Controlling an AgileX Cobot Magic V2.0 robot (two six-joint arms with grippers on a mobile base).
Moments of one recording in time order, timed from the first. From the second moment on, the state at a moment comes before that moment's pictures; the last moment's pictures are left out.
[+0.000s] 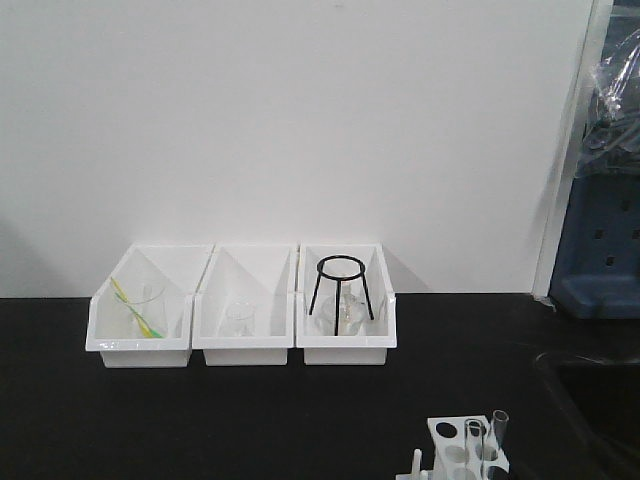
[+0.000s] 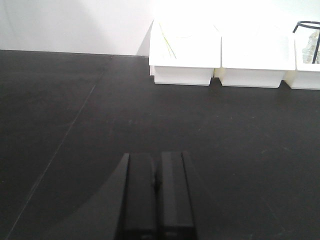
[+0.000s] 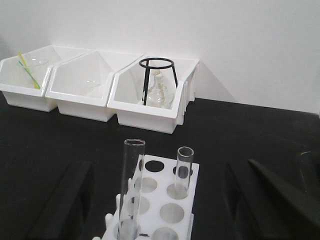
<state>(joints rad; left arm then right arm) 0.04 -0.02 0.03 0.05 0.26 -0.17 0.25 0.99 -0.20 -0.15 -0.54 0.10</state>
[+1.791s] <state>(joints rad) 0.04 -0.02 0.03 0.05 0.26 -0.17 0.25 1.71 -0.33 -0.25 -1.13 0.10</state>
